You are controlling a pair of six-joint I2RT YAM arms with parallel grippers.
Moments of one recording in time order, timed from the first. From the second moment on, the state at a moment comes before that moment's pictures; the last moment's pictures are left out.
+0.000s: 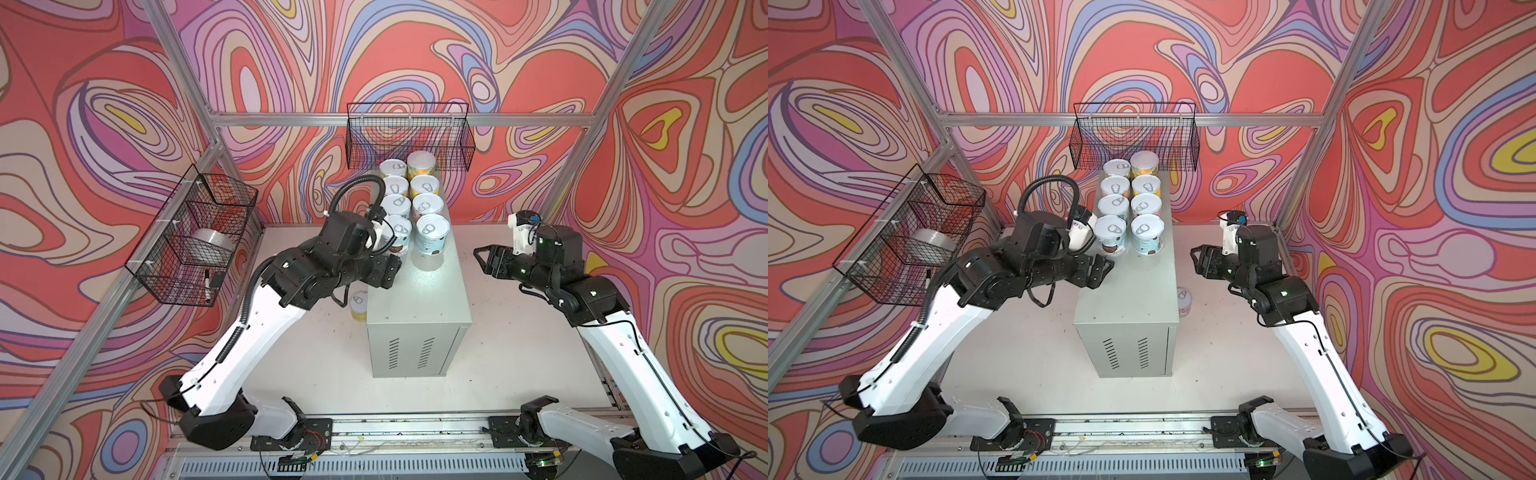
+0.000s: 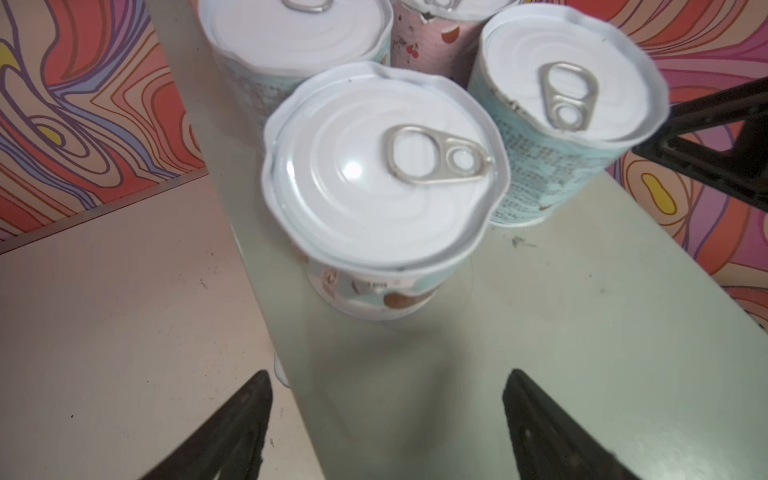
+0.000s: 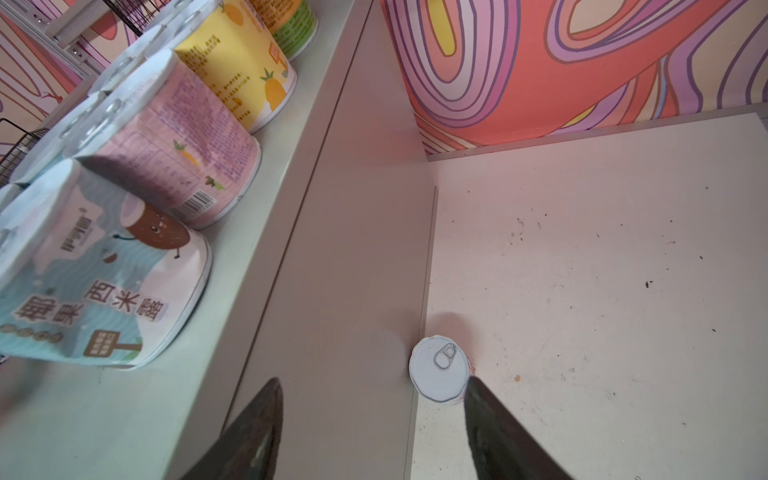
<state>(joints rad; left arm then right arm) -0.74 1.33 1.79 -1.07 -0.12 -0.22 0.29 1.11 1.35 -0.73 -0.14 0.38</state>
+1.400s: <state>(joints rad) -0.33 1.06 1.31 -0.80 -0.13 -0.31 0.29 1.39 1.08 -0.71 -0.16 0.39</state>
